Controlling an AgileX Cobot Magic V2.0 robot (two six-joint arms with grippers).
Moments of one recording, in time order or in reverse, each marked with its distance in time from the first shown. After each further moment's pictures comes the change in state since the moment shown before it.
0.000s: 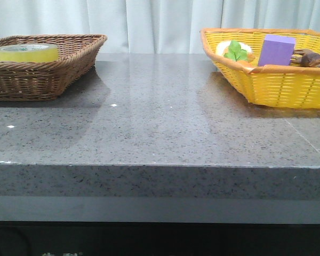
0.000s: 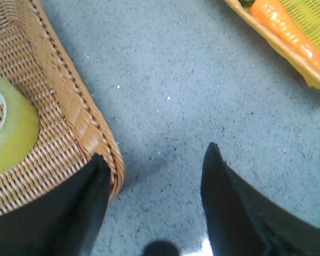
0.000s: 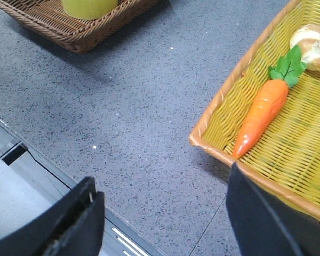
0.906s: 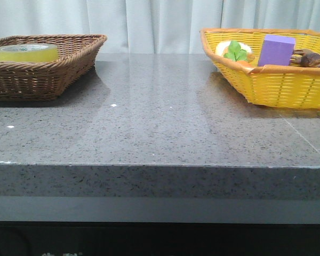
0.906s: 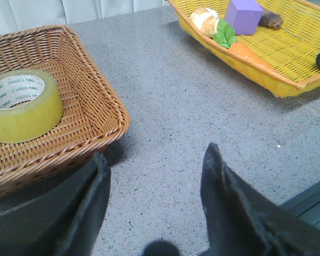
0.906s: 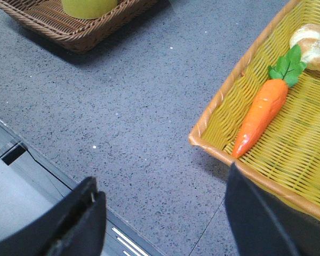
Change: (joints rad) left arm -0.002 -0.706 0.720 -0.018 -0.413 0.000; right arm 0.000 0.000 0.000 0.000 0.000 0.000
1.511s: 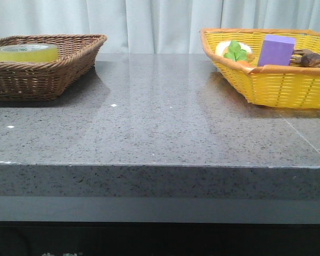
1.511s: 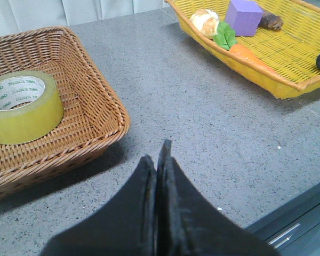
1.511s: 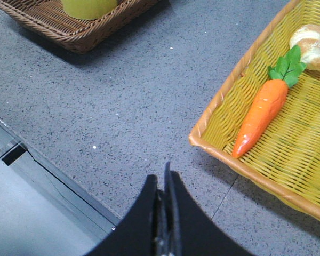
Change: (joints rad) left arm 0.000 0.000 0.000 0.000 -0.002 0.000; right arm 0.000 0.000 0.000 0.000 0.000 0.000
